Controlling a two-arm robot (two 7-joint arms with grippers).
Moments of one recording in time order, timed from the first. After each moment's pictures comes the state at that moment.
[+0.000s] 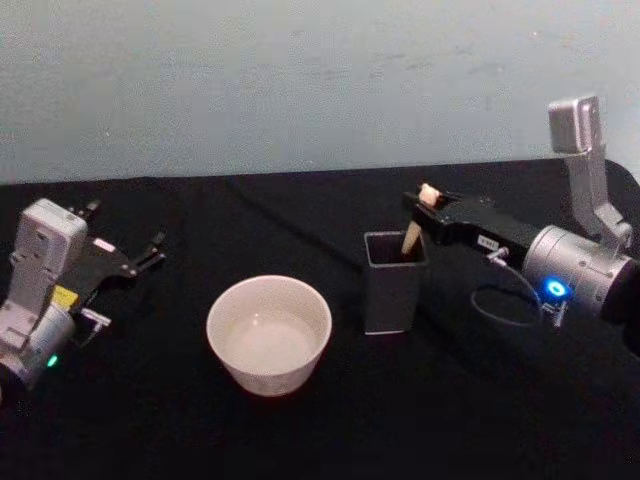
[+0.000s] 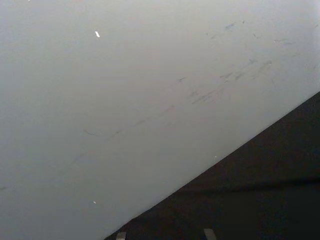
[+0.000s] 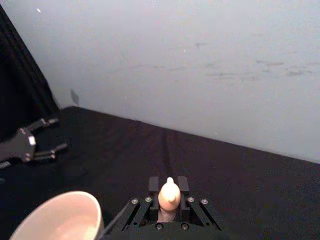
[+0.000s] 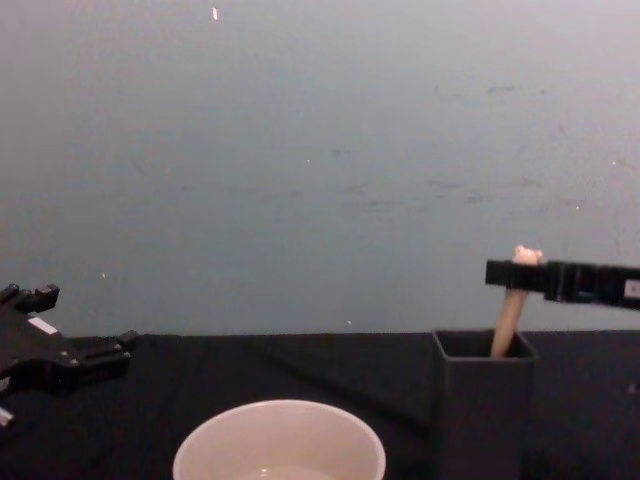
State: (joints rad) left arm -0.20 0.60 0.45 -1.41 -0.25 -0.12 0.03; right arm 0.32 0.46 -0.35 -1.48 0.64 0.29 0.41
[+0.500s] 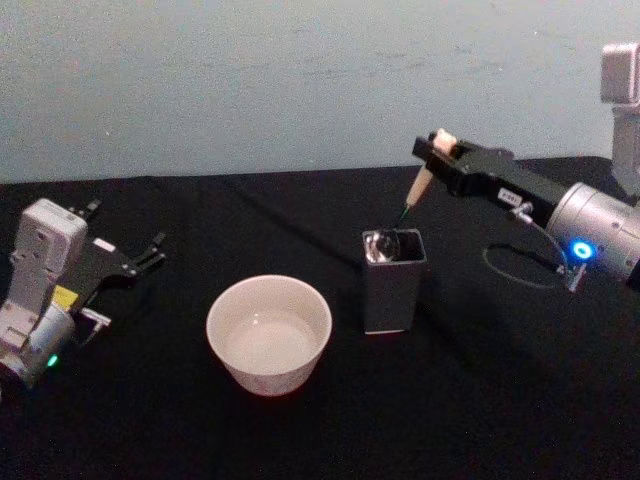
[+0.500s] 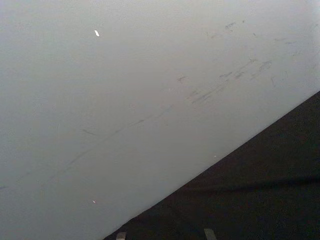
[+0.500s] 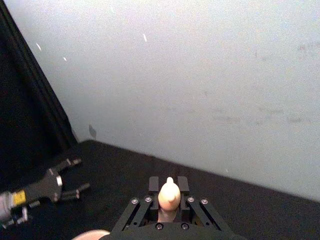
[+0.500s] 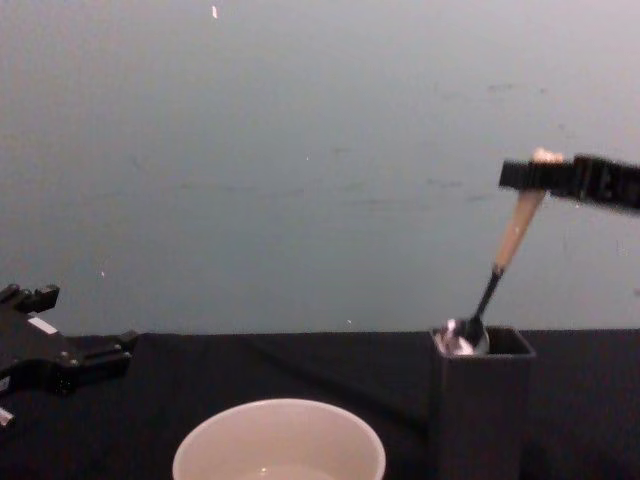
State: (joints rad) left arm -0.20 0.60 0.45 -1.41 -0.25 -0.12 0.03; right arm 0.32 0.48 -0.30 -1.57 0.76 0.30 0.42
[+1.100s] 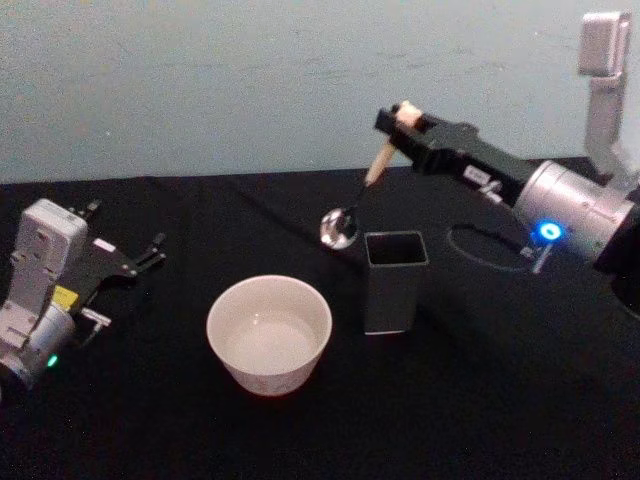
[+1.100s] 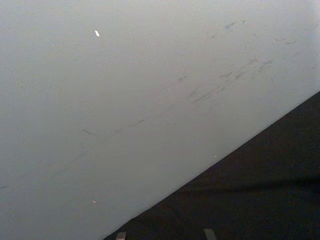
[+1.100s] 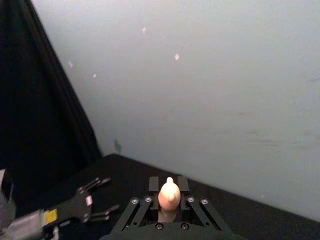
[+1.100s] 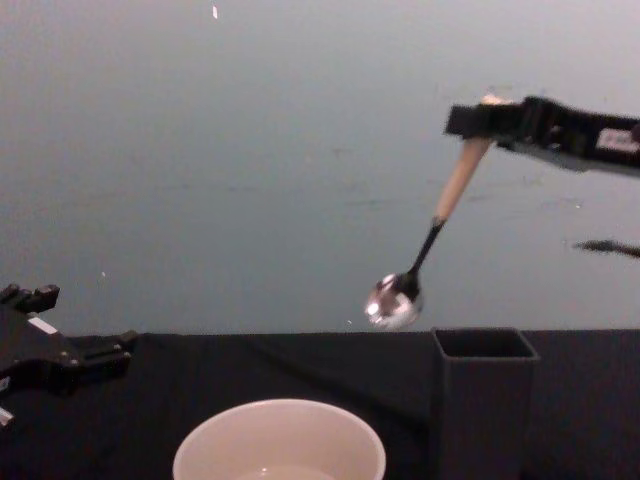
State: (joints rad) left arm -0.20 0.60 0.45 -1.41 -0.25 -0.12 0.03; right arm 0.38 0.45 -0.36 -1.57 0.81 0.27 0.43
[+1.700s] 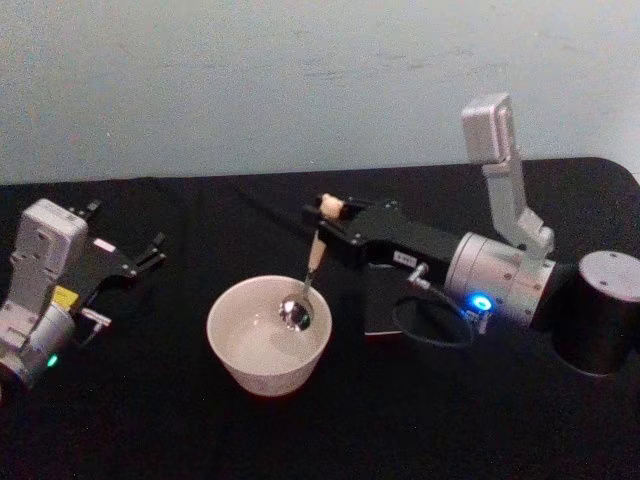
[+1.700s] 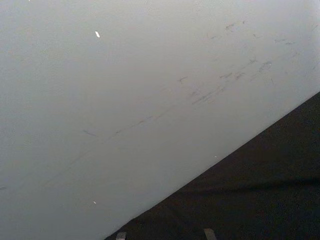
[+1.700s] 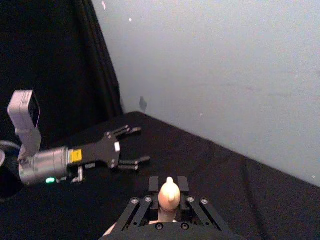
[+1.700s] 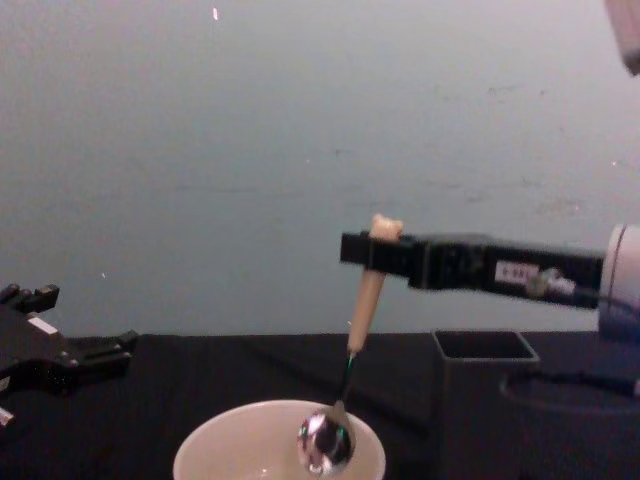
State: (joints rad) left arm -0.20 0.60 0.45 -1.41 -0.25 -0.12 0.03; right arm 0.39 0.46 -0.56 -1.53 0.68 0.19 0.48
